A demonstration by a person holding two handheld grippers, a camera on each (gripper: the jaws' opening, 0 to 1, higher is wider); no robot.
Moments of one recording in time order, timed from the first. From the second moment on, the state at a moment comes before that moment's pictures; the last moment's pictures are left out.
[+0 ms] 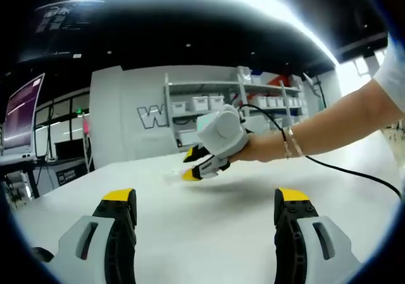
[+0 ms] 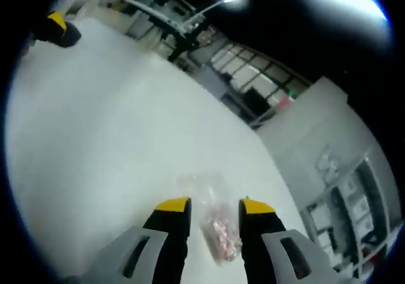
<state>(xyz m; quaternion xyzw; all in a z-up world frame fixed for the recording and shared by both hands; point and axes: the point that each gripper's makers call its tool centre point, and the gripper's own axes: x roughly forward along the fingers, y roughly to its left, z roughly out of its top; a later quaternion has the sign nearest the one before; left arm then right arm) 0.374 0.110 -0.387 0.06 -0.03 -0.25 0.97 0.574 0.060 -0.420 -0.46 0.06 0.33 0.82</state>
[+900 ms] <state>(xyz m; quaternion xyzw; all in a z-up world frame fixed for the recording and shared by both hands) 0.373 0.115 -0.388 0.05 -0.03 -0.25 0.97 0.604 0.078 -0.434 -0.51 0.06 0.33 0.80</state>
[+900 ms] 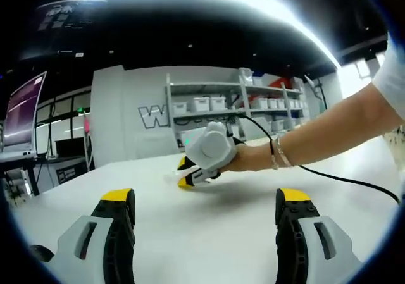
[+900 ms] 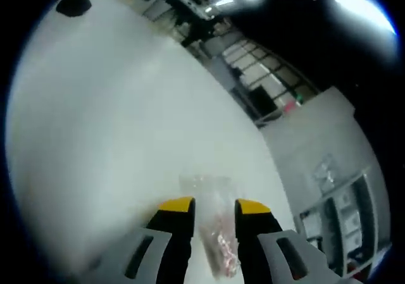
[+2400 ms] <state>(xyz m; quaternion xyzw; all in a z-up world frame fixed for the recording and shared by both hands) 0.340 0.121 -0.343 0.09 0.00 -0.26 0.96 0.571 0.028 -0.365 -0.31 0.03 0.28 0.91</state>
